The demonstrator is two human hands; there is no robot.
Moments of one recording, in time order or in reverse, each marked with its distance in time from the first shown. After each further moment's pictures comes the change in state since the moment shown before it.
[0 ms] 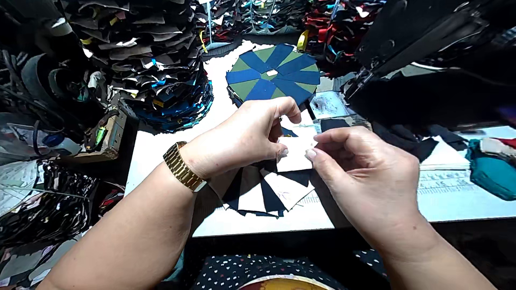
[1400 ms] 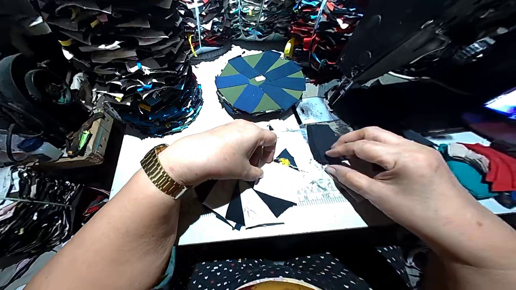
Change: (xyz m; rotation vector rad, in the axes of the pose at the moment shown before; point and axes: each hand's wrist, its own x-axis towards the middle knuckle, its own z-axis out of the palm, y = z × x) left_hand -0.003 -0.003 -0.007 0.184 -0.267 0.004; right_hand 0.012 0.036 -0.061 -0.275 -0.274 -0.140
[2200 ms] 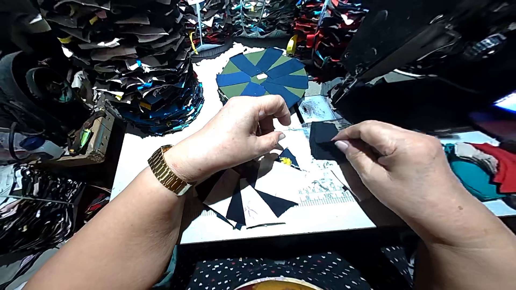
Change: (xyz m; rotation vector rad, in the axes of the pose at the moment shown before) left_hand 0.008 -0.007 0.007 -0.080 0.436 0.193; right_hand 0.013 0.005 0.008 -0.036 0.086 -0.035
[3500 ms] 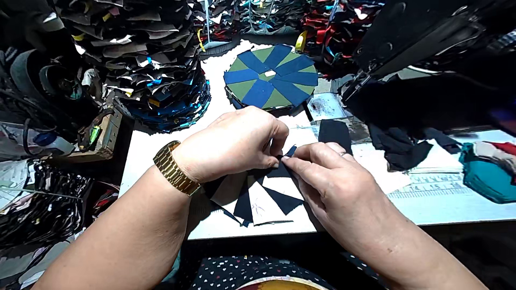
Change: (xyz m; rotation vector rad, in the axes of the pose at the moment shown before) left_hand -0.004 0.012 -0.009 0.326 -0.302 -0.137; right_hand -0.008 -0.062 0.037 -0.001 -0.051 -0.179
